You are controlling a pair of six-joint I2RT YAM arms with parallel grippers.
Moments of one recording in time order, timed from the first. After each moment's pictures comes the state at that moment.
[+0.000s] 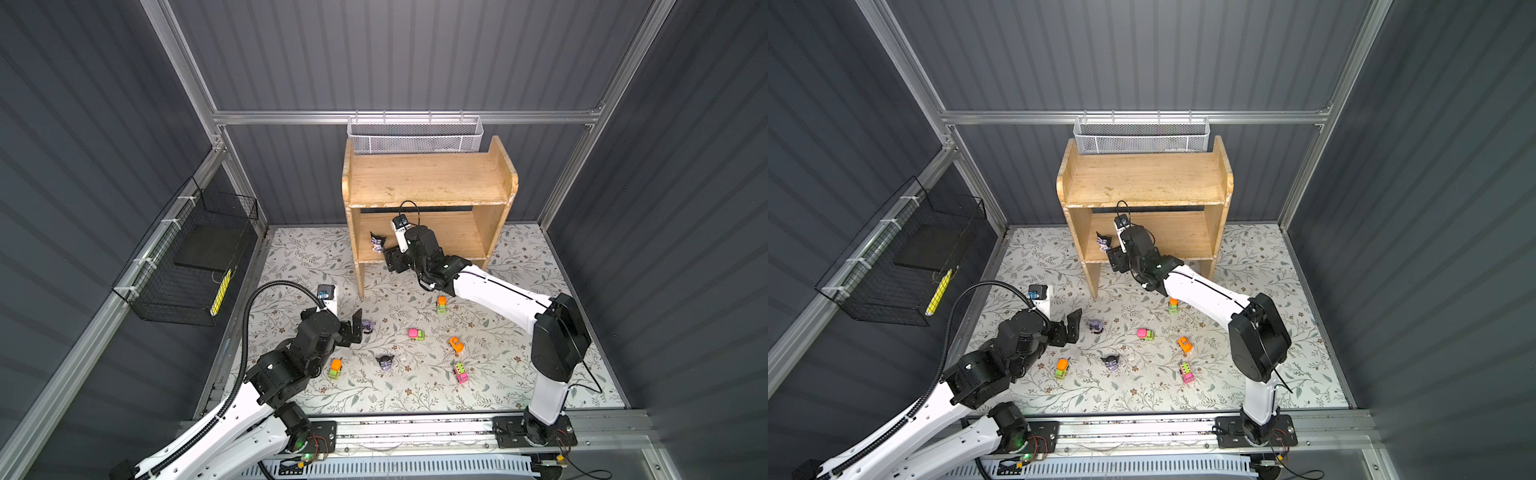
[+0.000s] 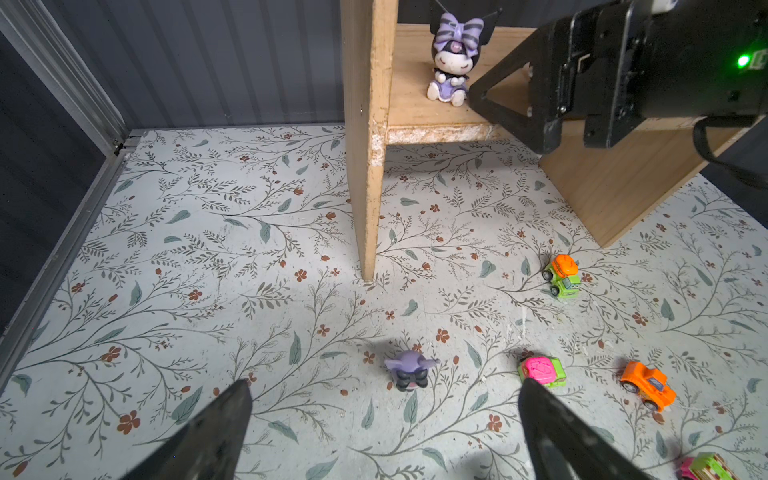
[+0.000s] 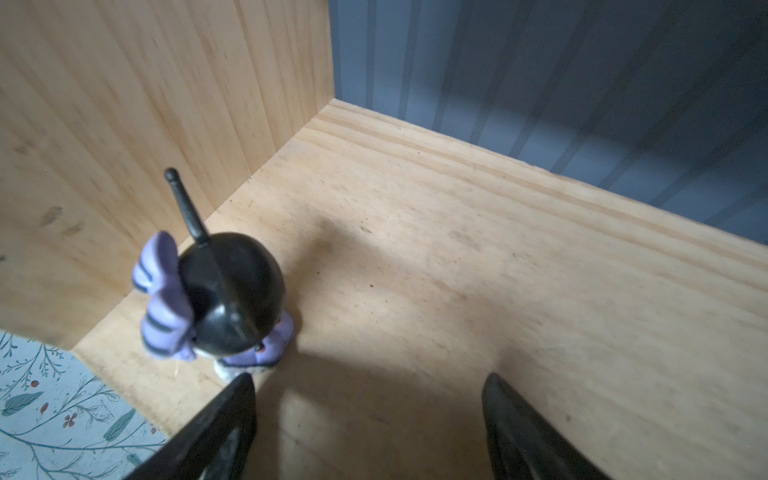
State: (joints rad) left arm -0.83 0.69 0.71 -0.53 -0.50 -0.35; right arm 0.74 1.85 1.54 -0.16 0.23 0.07
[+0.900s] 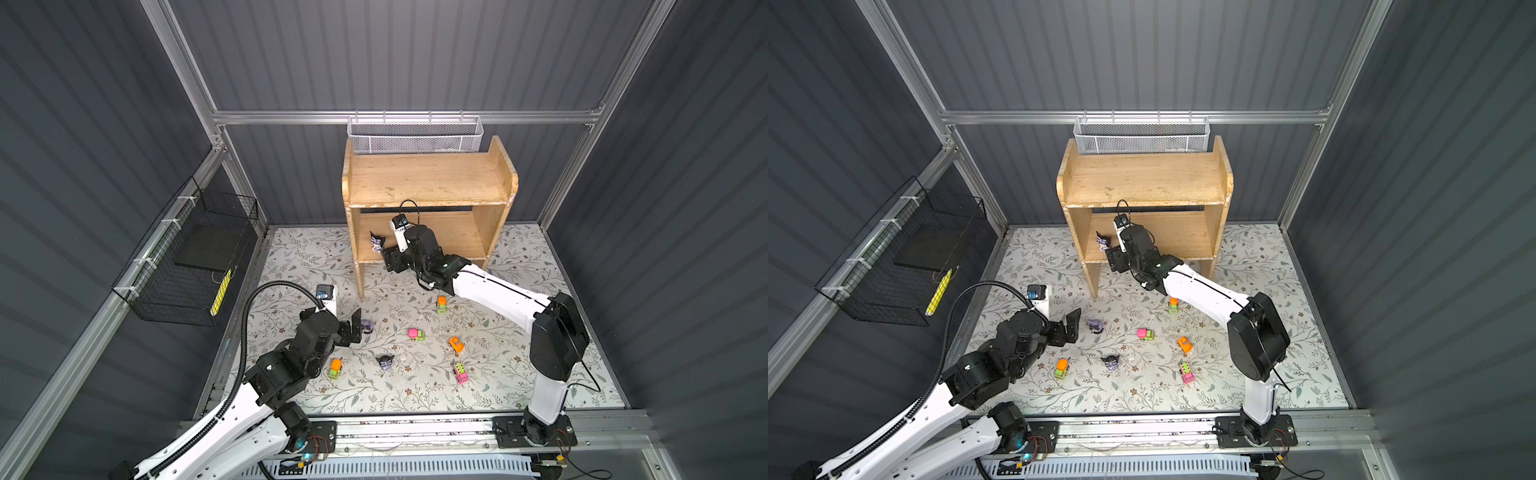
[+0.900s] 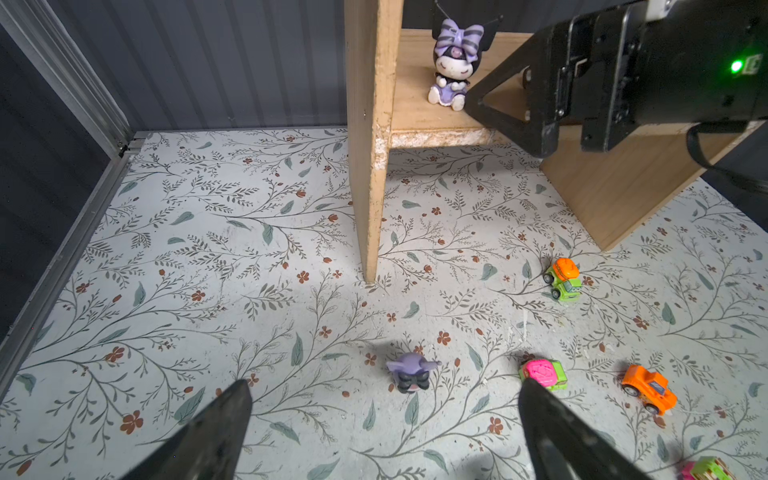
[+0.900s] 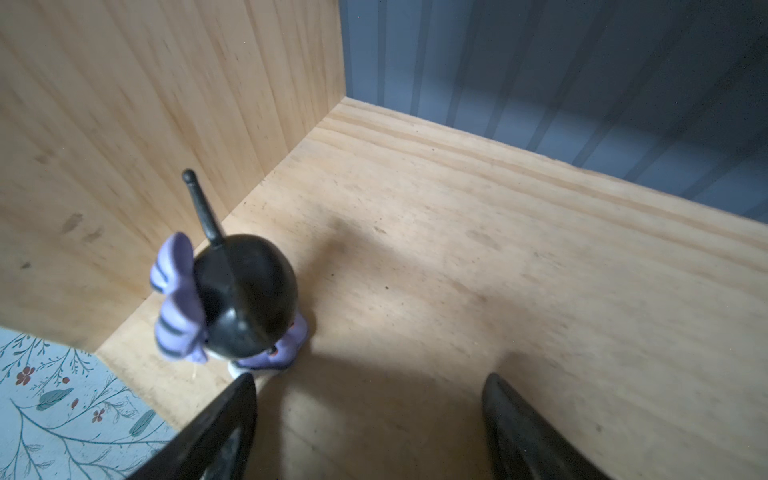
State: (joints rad) left arm -0.83 0.69 0.71 -0.53 -0.51 -0.35; right arm 0.74 1.86 1.55 -0.16 0.19 0.10
